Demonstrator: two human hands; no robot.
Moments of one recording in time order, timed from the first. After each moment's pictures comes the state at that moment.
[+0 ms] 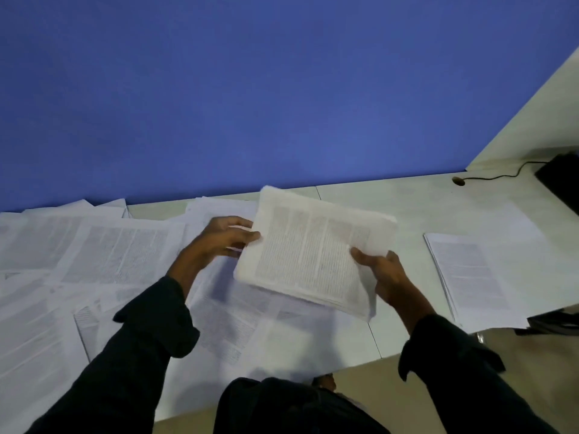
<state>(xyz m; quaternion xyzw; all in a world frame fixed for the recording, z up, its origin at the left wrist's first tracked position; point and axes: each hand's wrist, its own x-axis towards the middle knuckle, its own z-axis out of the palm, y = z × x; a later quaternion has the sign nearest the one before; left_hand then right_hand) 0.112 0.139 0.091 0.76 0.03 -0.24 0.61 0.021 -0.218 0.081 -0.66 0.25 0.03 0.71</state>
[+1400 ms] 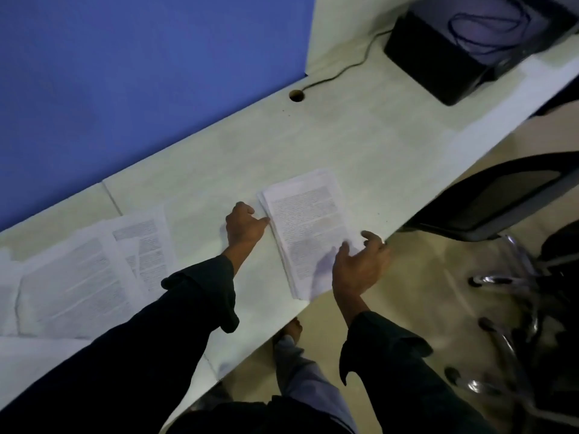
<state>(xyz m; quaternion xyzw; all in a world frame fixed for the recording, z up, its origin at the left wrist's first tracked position) 0.143 -0.433 -0.039 0.88 0.06 -0.23 0.40 -0.042 -0.562 -0.023 -0.73 0.58 -0.26 0.25</state>
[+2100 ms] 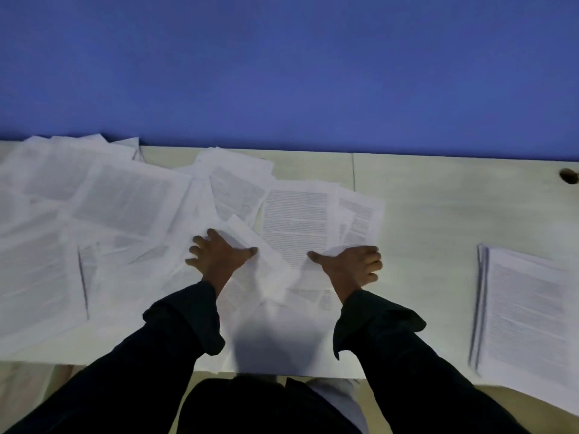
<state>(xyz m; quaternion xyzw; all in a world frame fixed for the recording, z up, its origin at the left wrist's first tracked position) 0.092 0.069 -0.040 0.88 0.41 -0.19 0.16 0.111 -0.172 -0.041 -0.90 0.36 0.15 0.17</state>
